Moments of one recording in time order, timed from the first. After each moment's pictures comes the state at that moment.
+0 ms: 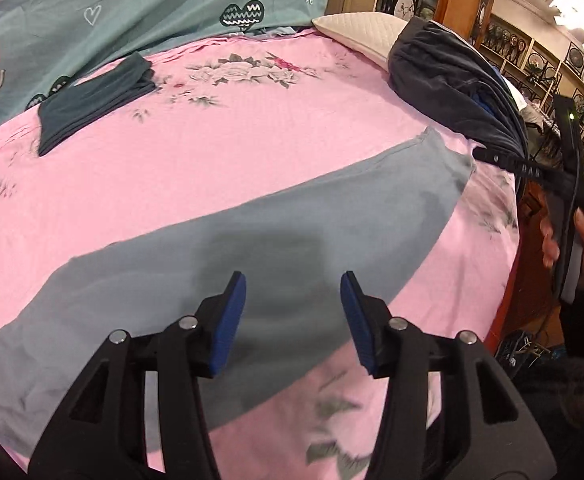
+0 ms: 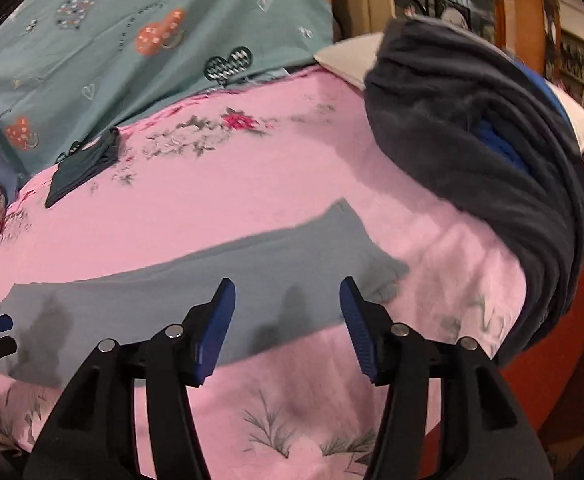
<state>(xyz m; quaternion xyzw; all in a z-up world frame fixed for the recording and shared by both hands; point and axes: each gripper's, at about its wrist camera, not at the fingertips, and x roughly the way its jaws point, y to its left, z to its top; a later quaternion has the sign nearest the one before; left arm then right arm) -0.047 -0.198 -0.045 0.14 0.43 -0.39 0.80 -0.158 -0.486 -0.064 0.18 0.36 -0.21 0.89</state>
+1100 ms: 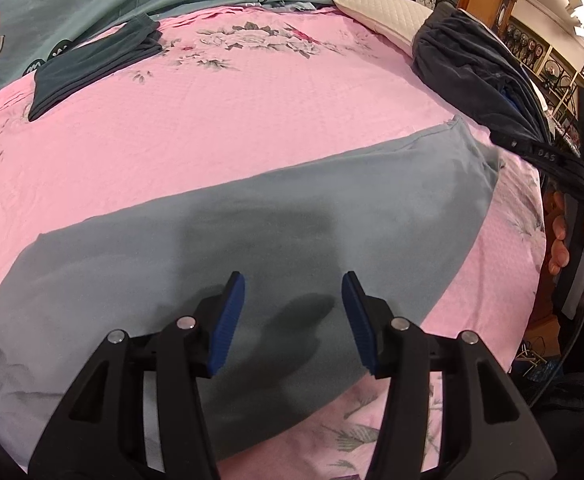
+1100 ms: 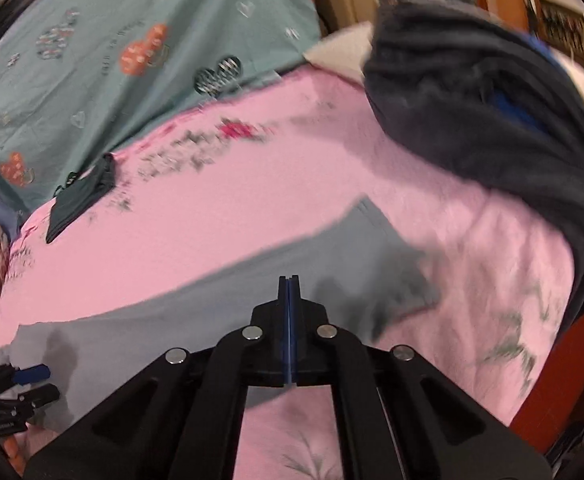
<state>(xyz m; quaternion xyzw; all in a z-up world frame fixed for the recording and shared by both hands) -0.024 -0.201 -0.081 0.12 0.46 -0.36 0.80 -0.132 -0.473 -0.070 0.21 0.31 -0.21 0.90</state>
